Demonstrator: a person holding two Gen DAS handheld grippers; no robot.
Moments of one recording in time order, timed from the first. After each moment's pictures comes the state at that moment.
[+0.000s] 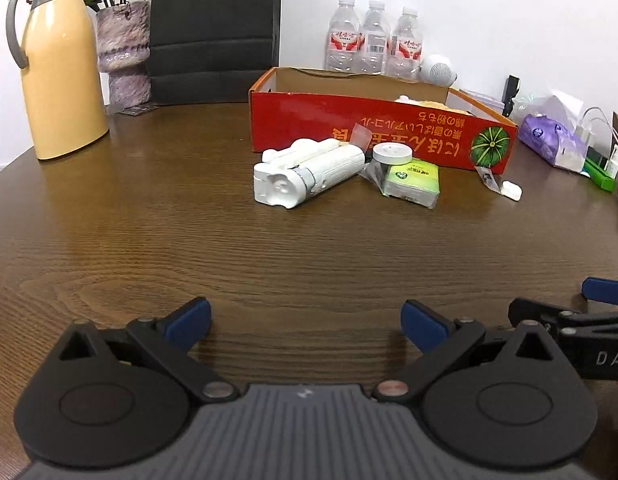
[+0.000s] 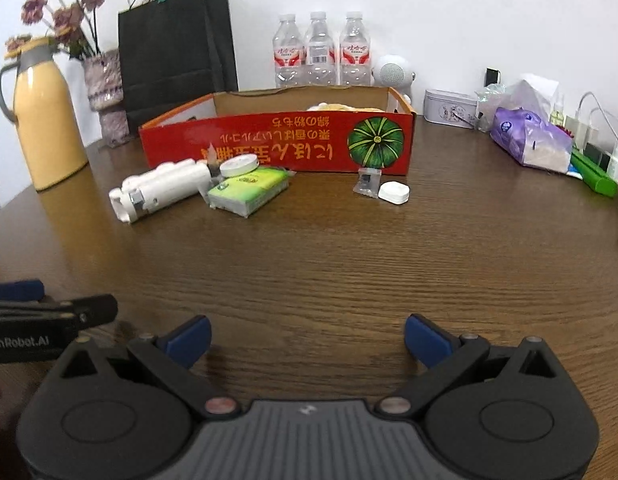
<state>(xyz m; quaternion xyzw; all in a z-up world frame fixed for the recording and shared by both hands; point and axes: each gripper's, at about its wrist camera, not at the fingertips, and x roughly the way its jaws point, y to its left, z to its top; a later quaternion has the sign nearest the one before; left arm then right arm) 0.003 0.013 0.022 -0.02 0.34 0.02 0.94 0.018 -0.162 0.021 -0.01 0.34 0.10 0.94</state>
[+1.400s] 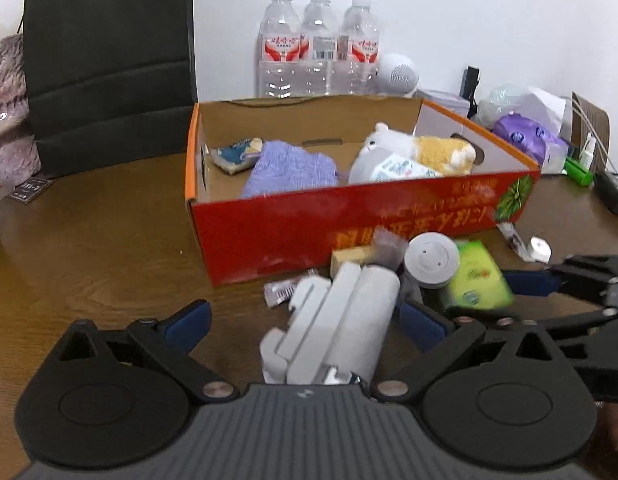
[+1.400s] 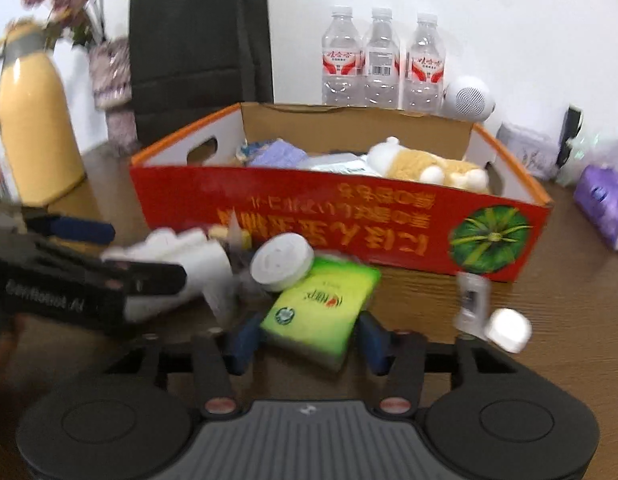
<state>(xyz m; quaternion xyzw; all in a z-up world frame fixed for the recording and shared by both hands) 0.163 0.058 0.043 0.03 0.35 -0.12 0.93 0.144 -0.103 0.029 -0.04 0.34 0.14 0.93</state>
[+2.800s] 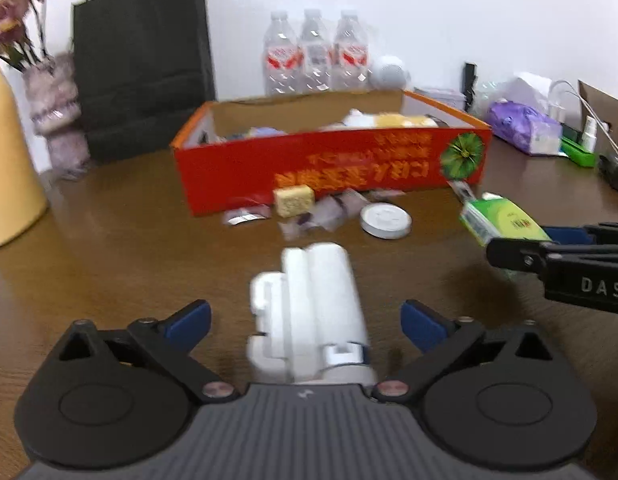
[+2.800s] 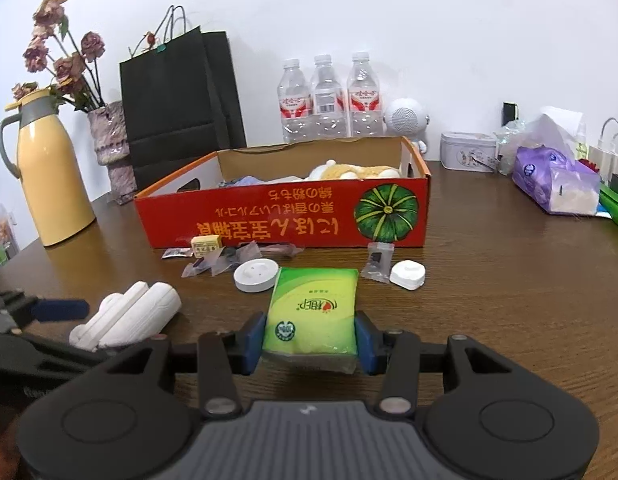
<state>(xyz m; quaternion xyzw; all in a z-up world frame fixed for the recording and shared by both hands) 0.072 -0.010 0.025 0.05 0.33 -0.06 0.94 0.070 -0.176 0.033 0.03 0.28 0.13 0.95</state>
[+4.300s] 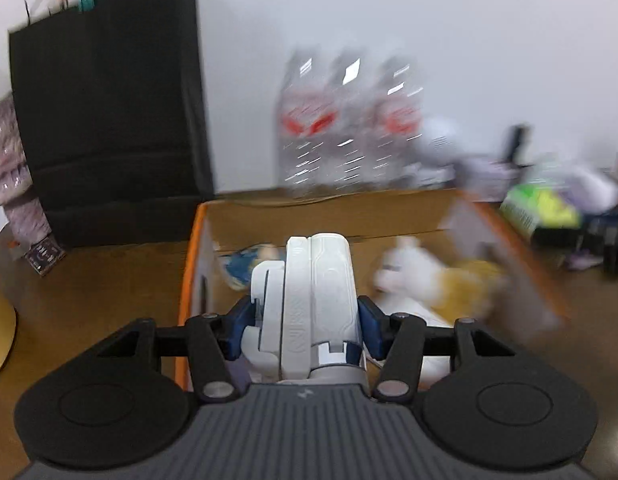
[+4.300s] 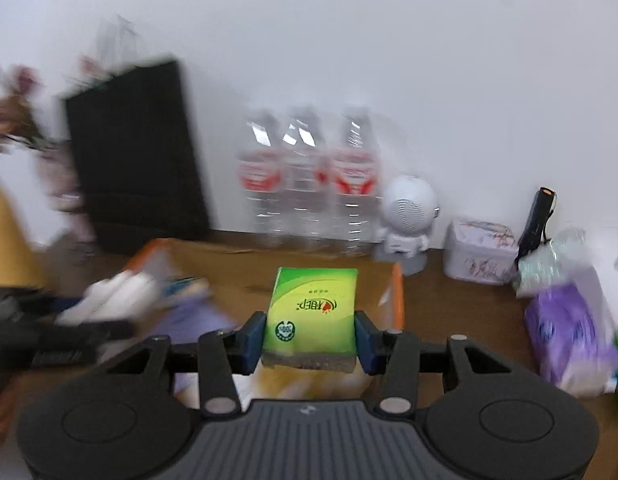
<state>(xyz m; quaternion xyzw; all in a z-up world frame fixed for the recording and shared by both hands) 0.302 0.023 0.118 0.03 0.37 -0.05 0.93 0.305 -0.181 0.162 -0.02 0.34 0.12 0.93</state>
